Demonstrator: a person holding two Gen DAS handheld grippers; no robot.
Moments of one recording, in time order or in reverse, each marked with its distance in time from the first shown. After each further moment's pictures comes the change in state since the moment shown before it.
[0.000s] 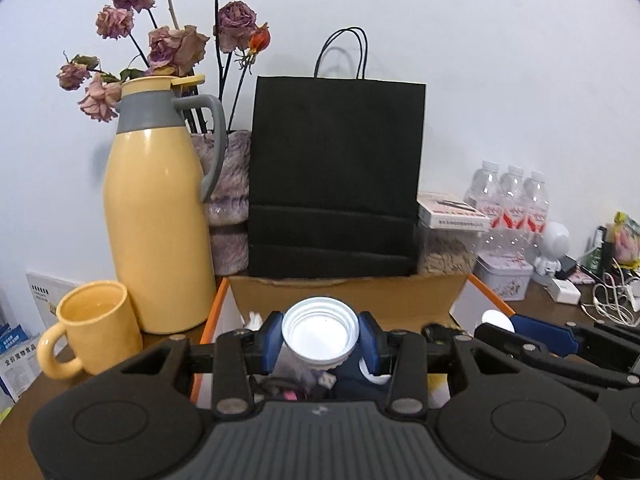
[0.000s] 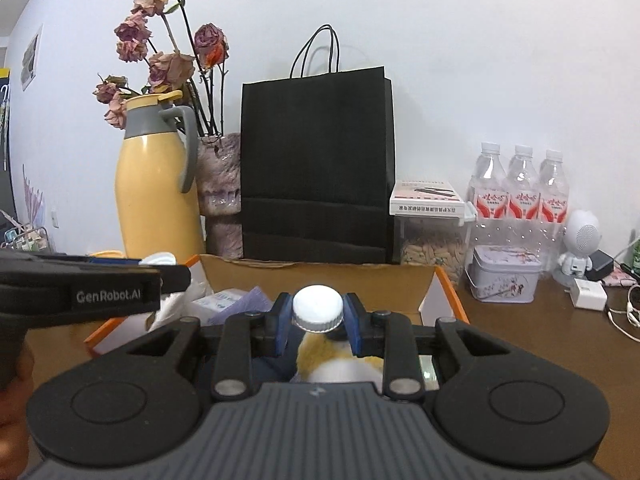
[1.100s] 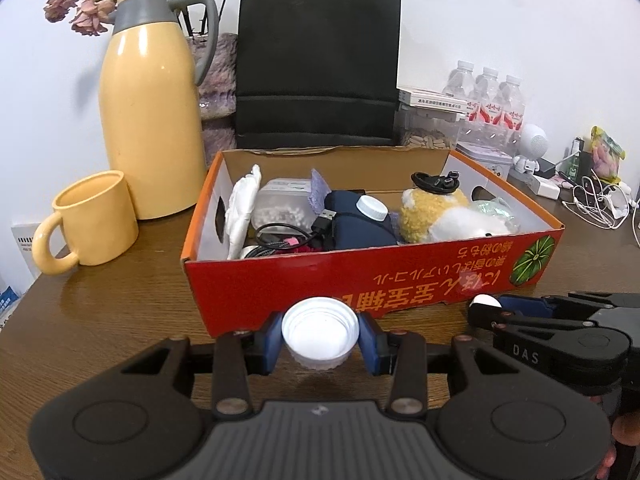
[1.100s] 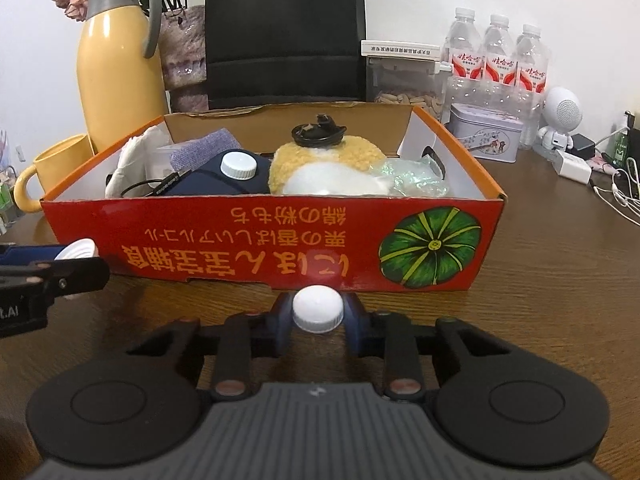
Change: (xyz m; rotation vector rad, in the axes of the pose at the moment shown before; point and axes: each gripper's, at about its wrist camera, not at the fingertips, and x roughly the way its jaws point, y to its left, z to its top) left arm -0.026 0.019 -0.083 0.060 0.223 -0.069; right arm 0.006 0.006 -0.083 0.053 0.309 -0.095
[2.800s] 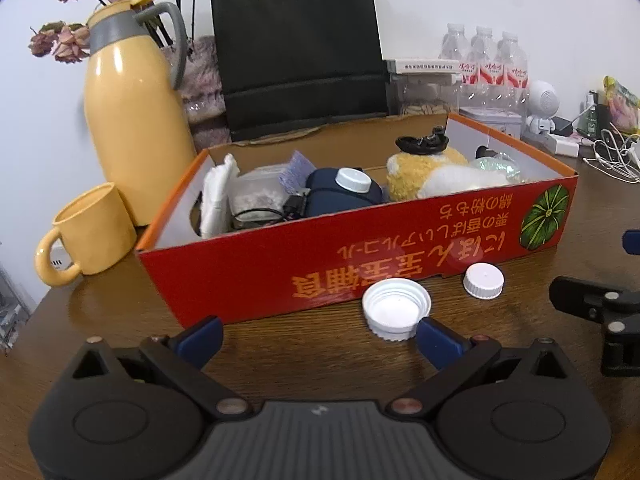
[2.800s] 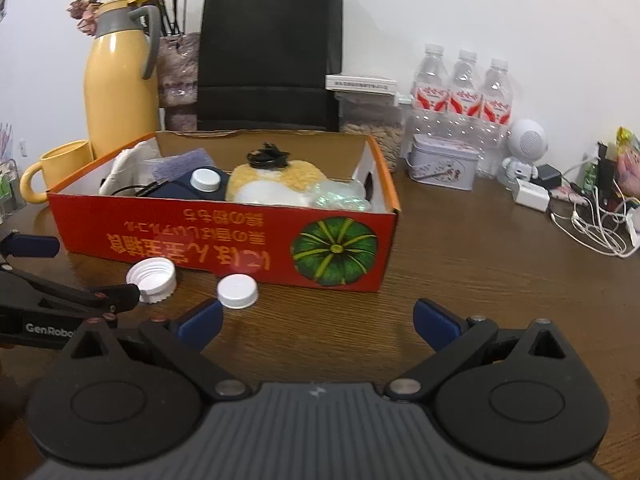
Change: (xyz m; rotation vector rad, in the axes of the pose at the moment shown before) left arm 0.026 -0.049 -0.013 0.099 0.023 0.126; right arm -0.045 -0.049 -0.013 -0.059 -0.079 -0.025
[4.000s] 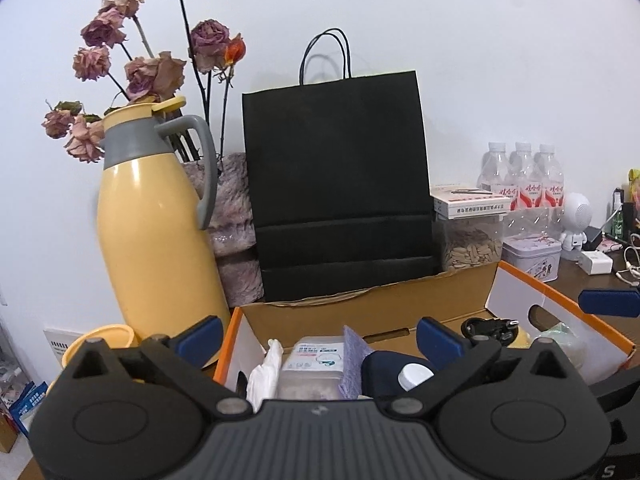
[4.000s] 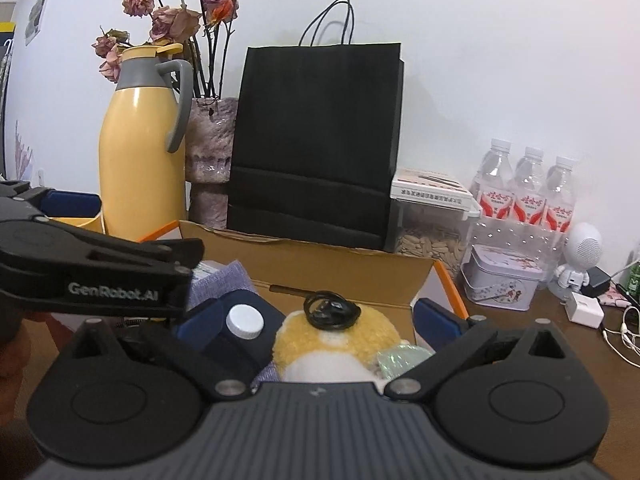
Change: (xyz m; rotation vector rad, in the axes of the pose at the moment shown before) left arm 0.013 0.045 0.088 -0.034 -0.318 0.035; right arm 0.050 0.050 0.081 -0.085 -0.203 0.051
